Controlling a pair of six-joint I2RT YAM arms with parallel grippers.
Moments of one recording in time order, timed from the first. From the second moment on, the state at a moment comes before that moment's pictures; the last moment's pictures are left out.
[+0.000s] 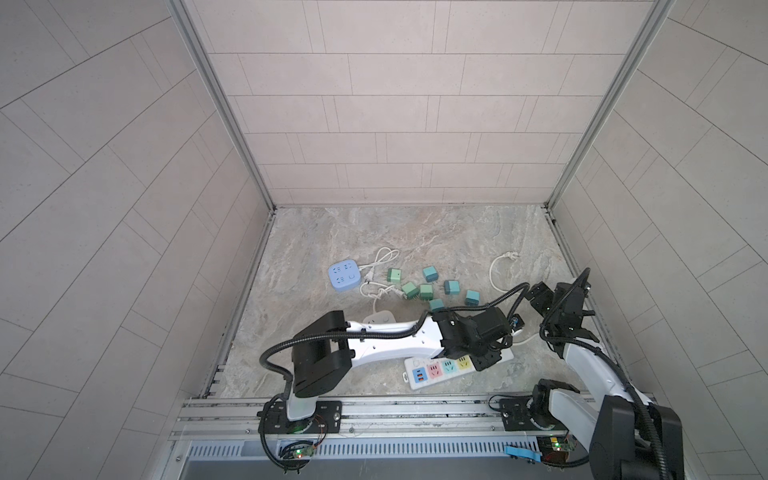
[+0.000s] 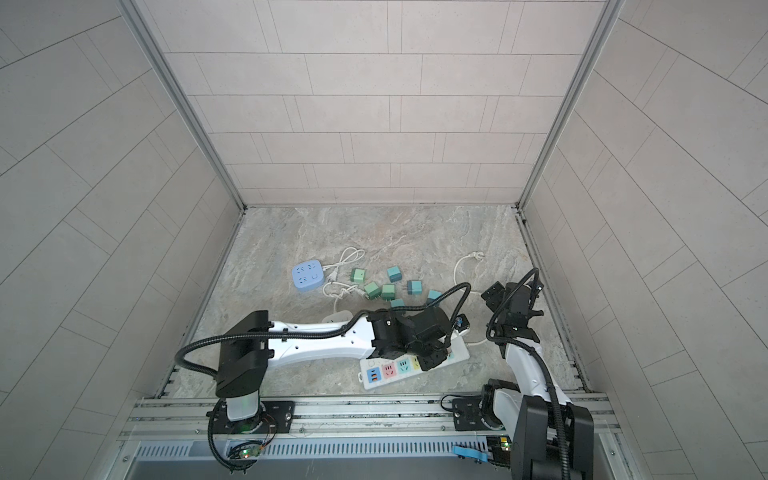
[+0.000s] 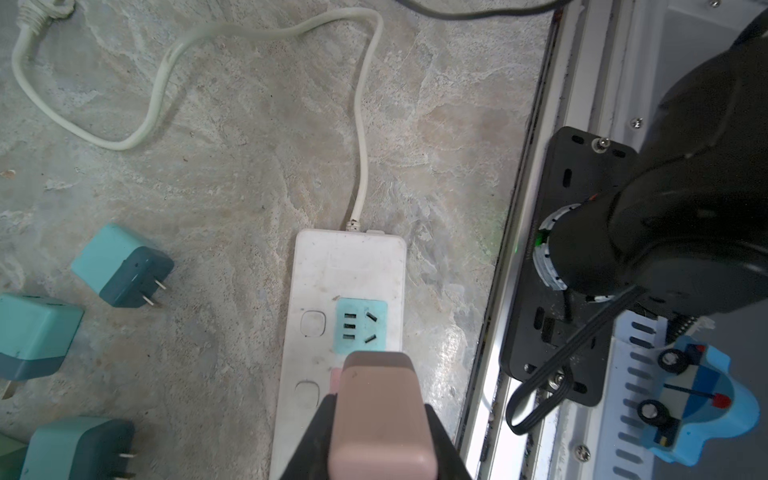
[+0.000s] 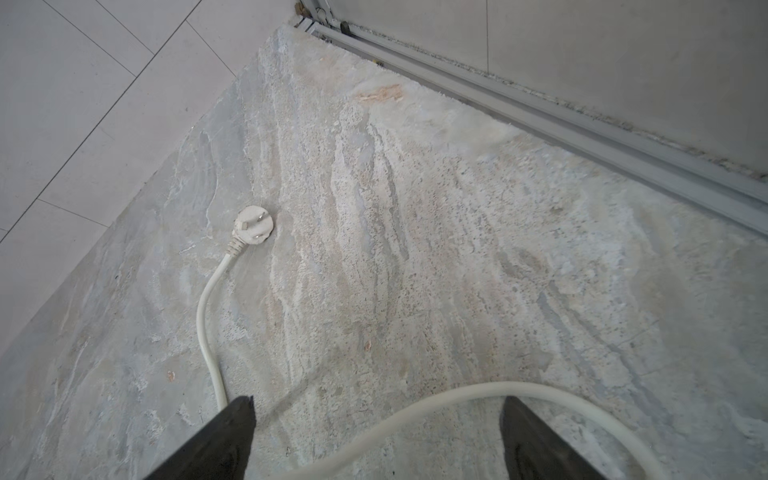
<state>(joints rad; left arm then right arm) -1.31 1.92 1.51 -0.51 -0.02 -0.07 -0.26 0.98 0.34 0.02 0.11 0.63</state>
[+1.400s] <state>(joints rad) -1.28 2.25 1.92 -0.84 -0.05 -0.01 -0.41 0.95 0.29 0.02 0.03 0.74</state>
